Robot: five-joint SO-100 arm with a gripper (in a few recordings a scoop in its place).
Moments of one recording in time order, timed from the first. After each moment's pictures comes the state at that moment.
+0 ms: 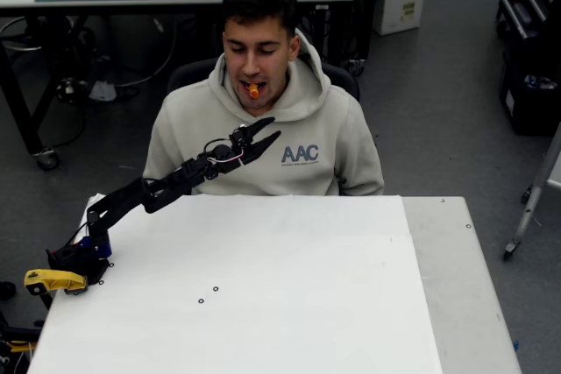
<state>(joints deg) 22.8 36.1 2.2 7.3 -87.4</state>
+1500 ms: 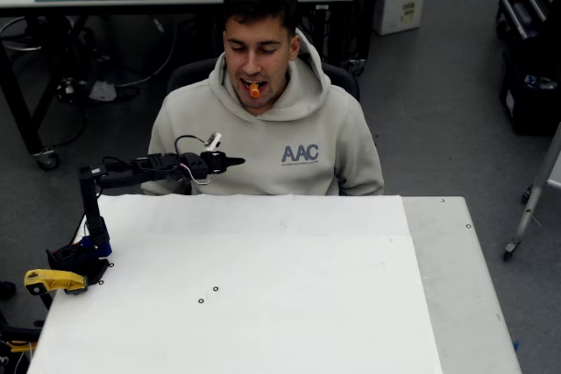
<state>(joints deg) 14.6 96.9 102.6 7.3 -26.0</state>
